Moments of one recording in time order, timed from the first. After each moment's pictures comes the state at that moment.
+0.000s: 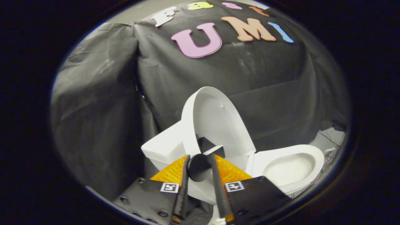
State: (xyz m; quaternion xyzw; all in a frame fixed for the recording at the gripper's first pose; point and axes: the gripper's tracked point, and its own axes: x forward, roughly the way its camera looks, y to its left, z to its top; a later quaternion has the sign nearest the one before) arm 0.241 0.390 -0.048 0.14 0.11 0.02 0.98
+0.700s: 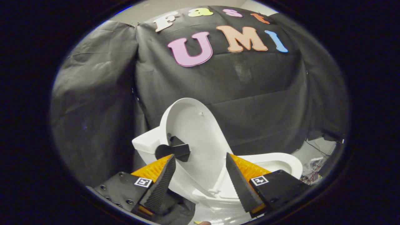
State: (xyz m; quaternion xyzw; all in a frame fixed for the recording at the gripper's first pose) arm 0.182 0.305 -0.039 0.10 0.10 -0.02 0.99
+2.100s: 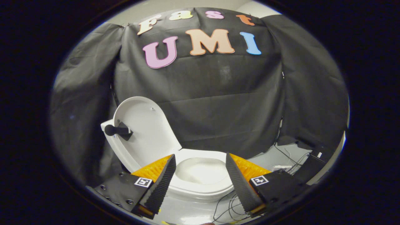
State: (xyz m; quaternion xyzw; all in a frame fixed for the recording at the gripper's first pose) arm 0.082 0.100 -0.056 0.06 0.10 -0.07 0.99
